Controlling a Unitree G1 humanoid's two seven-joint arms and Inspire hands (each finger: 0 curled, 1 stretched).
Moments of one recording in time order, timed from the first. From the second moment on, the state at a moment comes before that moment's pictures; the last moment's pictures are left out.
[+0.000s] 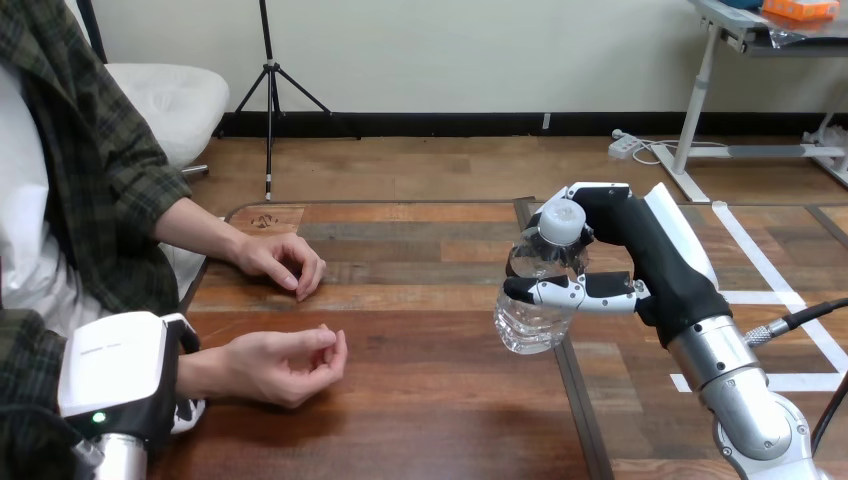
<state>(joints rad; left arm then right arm) -0.05 0.47 -0.23 0.47 0.87 0.09 0.46 -0.25 -0.33 0.03 0.43 -0.21 -0.52 0.08</state>
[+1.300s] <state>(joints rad) -0.06 0.46 -0.25 0.50 0.86 0.01 0.52 -0.25 -0.33 0.03 0.40 -0.21 -0.50 0.08</state>
